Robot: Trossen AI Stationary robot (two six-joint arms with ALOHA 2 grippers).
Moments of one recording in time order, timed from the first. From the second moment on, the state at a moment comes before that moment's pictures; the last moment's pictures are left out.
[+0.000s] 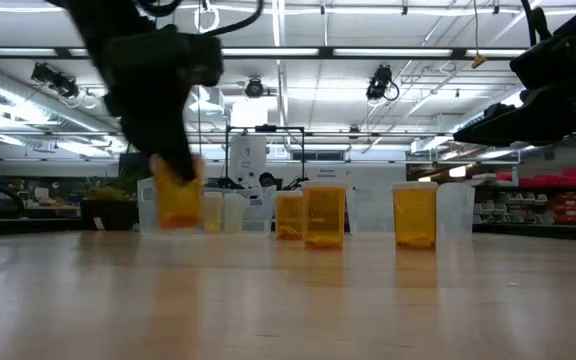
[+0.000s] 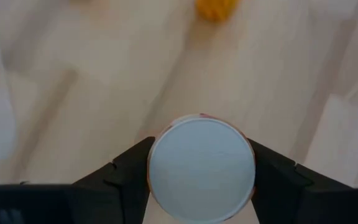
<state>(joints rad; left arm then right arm) -0.32 1.59 0.96 -0.48 -0.31 -0.70 -0.04 0.23 0.01 0.01 0.07 -0.14</state>
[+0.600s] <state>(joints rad) 0.00 1.82 1.33 -0.61 -0.12 -0.26 -0.04 0.24 0.01 0.01 0.07 -0.14</state>
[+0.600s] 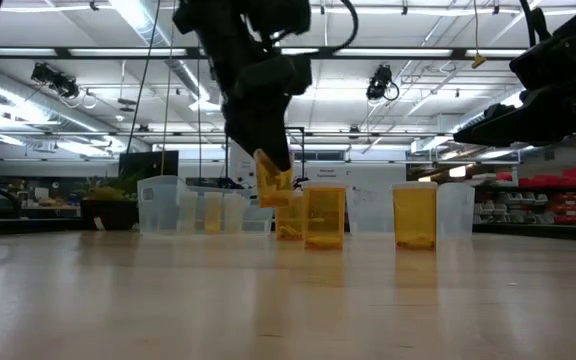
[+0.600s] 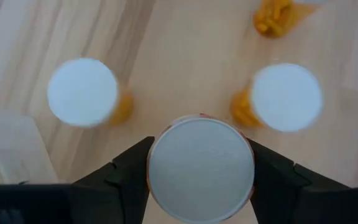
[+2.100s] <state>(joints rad) 0.14 2.32 1.96 -0.74 0.00 0.11 -0.04 0.24 0.01 0.01 0.07 -0.14</state>
